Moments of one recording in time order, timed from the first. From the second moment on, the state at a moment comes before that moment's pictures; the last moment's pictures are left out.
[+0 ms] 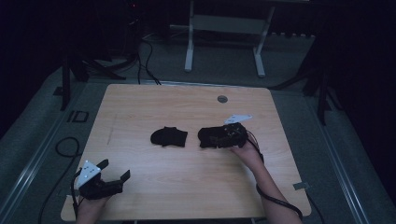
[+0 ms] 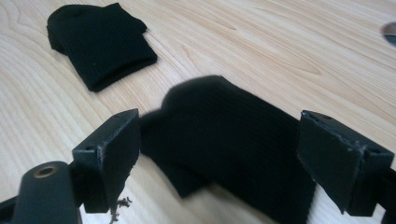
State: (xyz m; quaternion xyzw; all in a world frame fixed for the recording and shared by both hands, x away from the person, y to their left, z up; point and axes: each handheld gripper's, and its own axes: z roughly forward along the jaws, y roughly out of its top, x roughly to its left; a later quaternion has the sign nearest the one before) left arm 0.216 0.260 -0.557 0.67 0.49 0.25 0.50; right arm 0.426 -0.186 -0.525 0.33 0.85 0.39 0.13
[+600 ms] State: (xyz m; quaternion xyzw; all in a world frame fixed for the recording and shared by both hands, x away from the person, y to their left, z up) left arm 0.218 0.256 -0.559 0.68 0.48 0.24 0.49; right arm 0.449 -0.152 -0.557 0.32 0.87 0.34 0.13
